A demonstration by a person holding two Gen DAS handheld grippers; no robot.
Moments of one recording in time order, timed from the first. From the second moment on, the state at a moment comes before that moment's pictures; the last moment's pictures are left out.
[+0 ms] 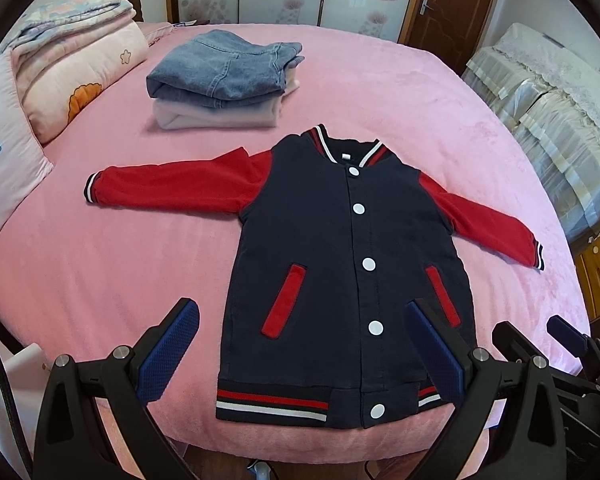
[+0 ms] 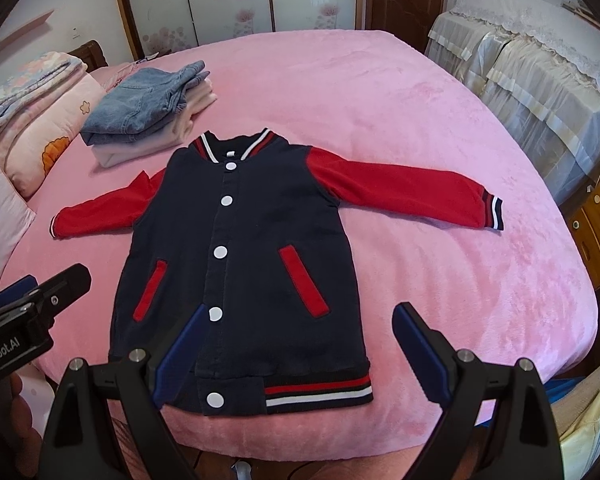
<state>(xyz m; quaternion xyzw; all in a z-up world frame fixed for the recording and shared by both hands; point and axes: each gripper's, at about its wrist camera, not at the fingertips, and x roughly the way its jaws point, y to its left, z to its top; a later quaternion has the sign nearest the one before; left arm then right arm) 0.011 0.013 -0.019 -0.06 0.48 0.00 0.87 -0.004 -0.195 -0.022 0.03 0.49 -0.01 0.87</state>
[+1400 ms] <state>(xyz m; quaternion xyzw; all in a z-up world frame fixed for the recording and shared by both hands) 0.133 -0.091 -0.055 0.06 0.48 -0.04 0.87 0.077 -0.384 -0.089 0.21 0.46 -0.15 0.85</state>
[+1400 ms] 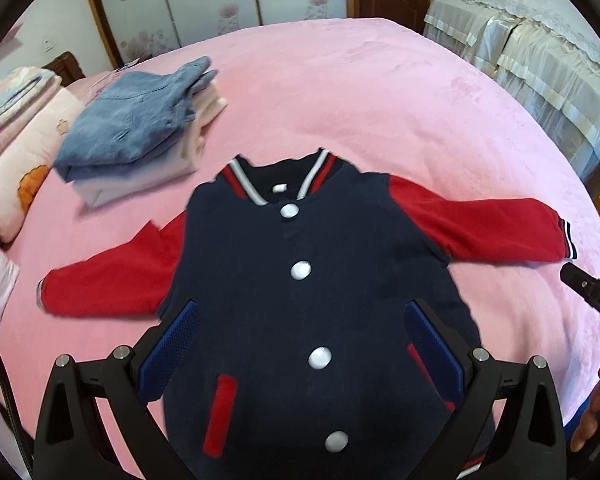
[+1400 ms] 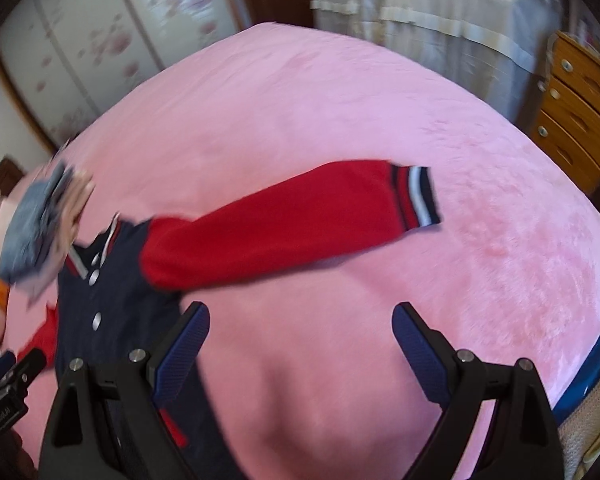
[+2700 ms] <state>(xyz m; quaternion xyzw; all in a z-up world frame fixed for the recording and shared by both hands) 0.219 -0.194 -0.082 0.05 0.47 -0.11 0.87 0.114 -0.466 -0.118 0.32 0.37 -0.13 0.86</state>
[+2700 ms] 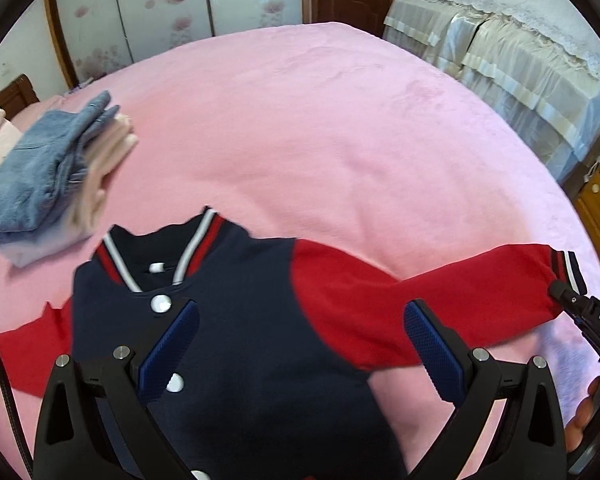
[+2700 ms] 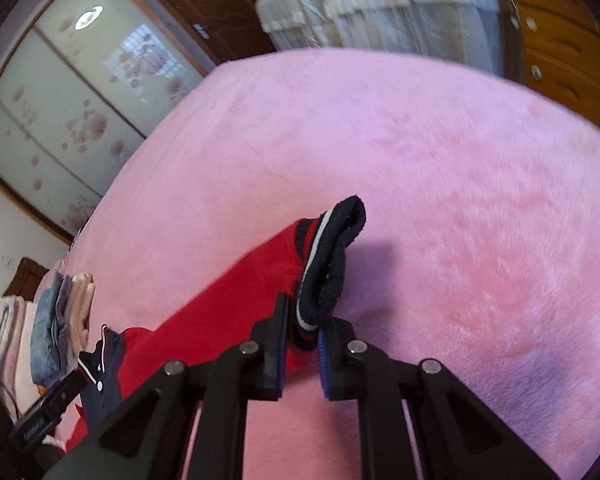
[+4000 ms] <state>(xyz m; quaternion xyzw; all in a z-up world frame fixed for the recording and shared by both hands) 0.197 -0.061 -0.170 -0.26 0.57 -0.28 0.73 0.091 -0.295 -0.126 0.21 0.46 0.09 0.86</state>
